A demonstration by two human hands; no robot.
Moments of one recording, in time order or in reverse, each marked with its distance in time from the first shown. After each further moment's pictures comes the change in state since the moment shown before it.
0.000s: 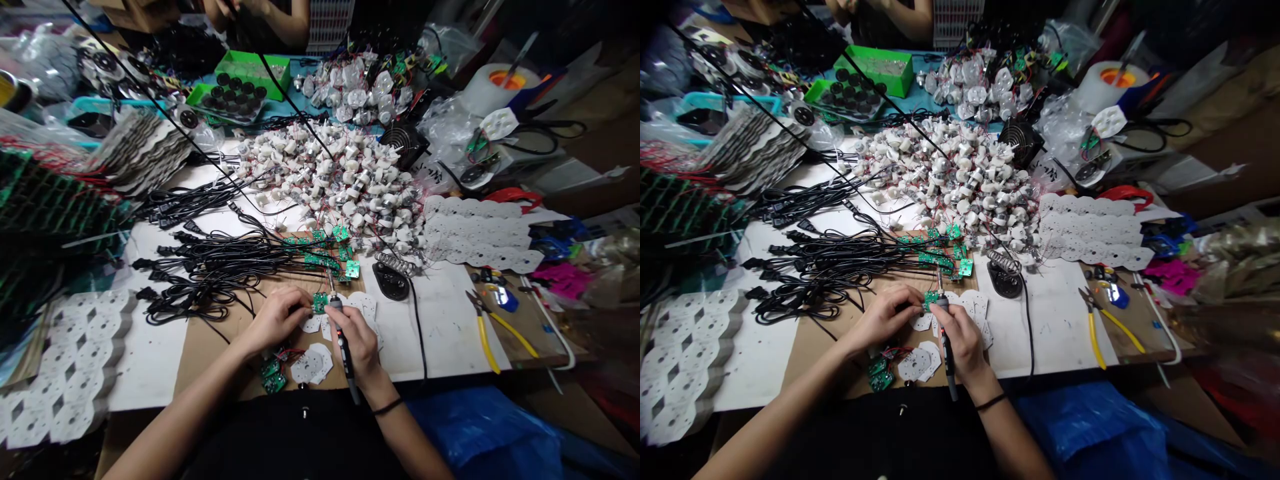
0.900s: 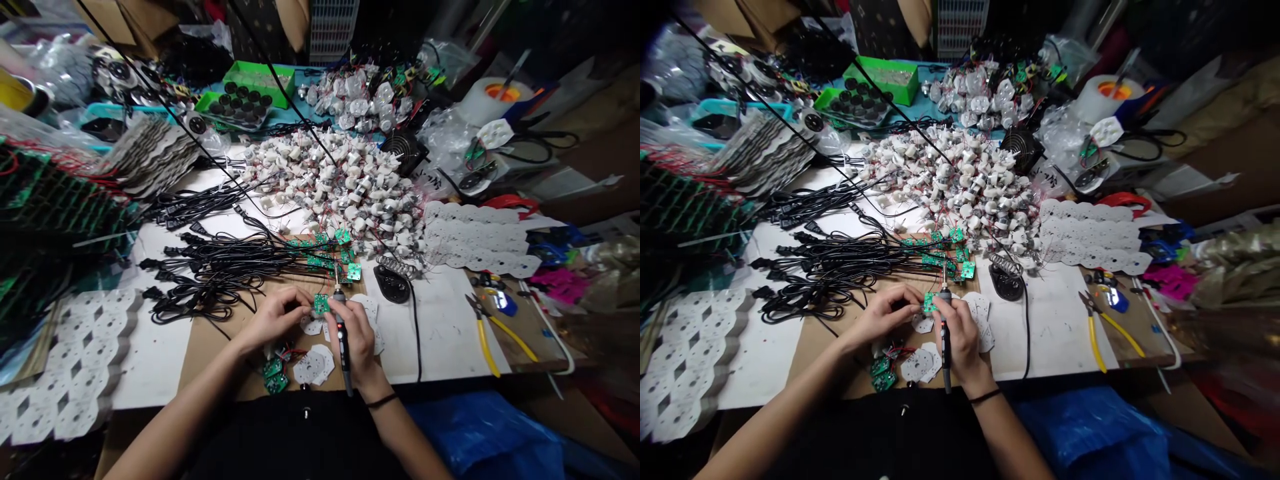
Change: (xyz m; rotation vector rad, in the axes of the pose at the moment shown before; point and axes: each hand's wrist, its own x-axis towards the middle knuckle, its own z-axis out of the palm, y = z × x) left_hand -0.004 -0.006 -0.006 -0.255 0.020 -0.048; right_hand 0.025 -0.018 0.005 0.026 0.107 0.059
